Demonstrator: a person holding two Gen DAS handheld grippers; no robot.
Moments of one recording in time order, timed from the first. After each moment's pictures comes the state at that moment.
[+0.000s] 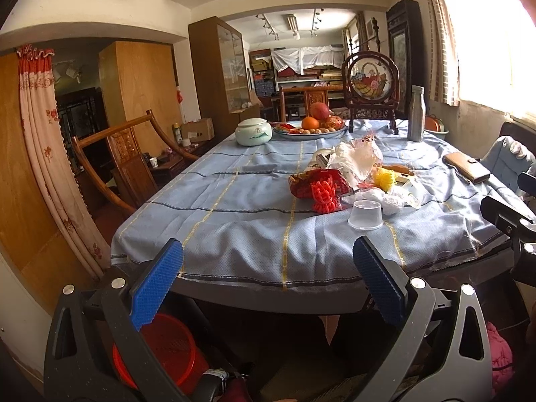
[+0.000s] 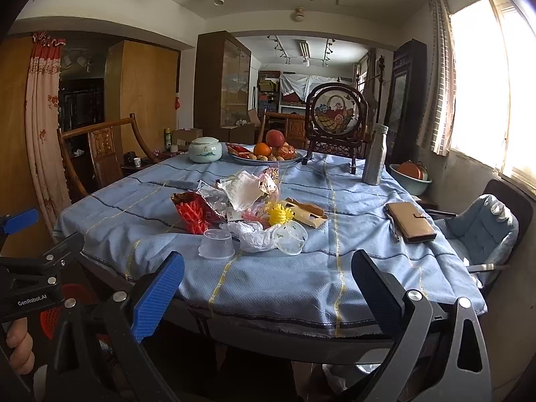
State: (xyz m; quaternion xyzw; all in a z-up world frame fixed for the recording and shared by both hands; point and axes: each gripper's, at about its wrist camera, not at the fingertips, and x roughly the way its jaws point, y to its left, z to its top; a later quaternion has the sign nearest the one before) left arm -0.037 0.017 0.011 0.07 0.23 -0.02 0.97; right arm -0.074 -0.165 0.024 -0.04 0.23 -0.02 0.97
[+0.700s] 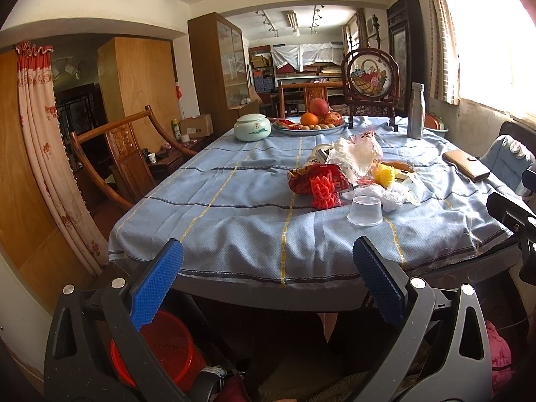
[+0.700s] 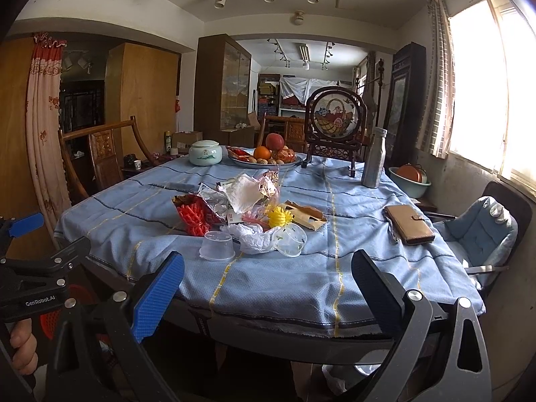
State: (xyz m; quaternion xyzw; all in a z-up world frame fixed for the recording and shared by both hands) left arm -0.035 0.016 0.008 0.07 0.23 -0.02 0.97; right arm -0.077 -0.164 0.025 -0.04 0.23 -0.02 0.97
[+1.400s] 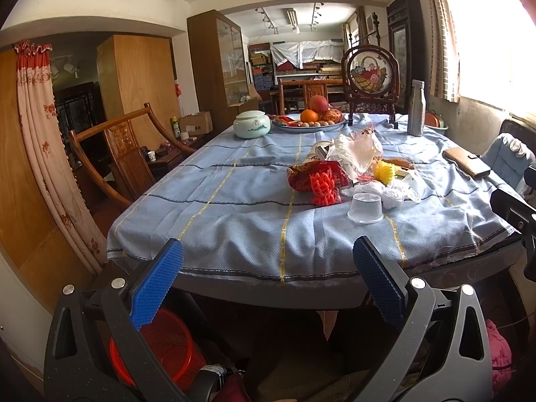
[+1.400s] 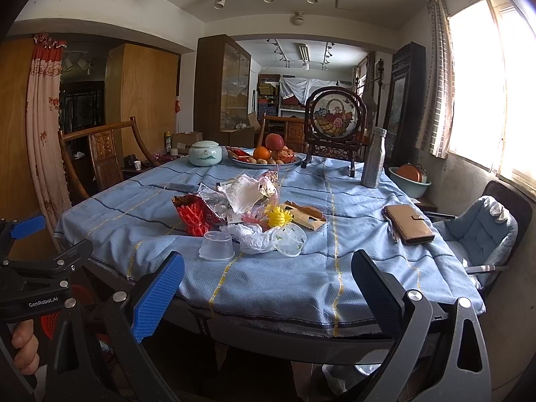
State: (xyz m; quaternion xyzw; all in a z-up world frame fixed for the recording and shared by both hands) left arm -0.035 0.017 0.003 0.07 0.23 -0.02 0.97; right arm -0.078 -0.164 0.025 -0.04 0.23 -0.02 0.97
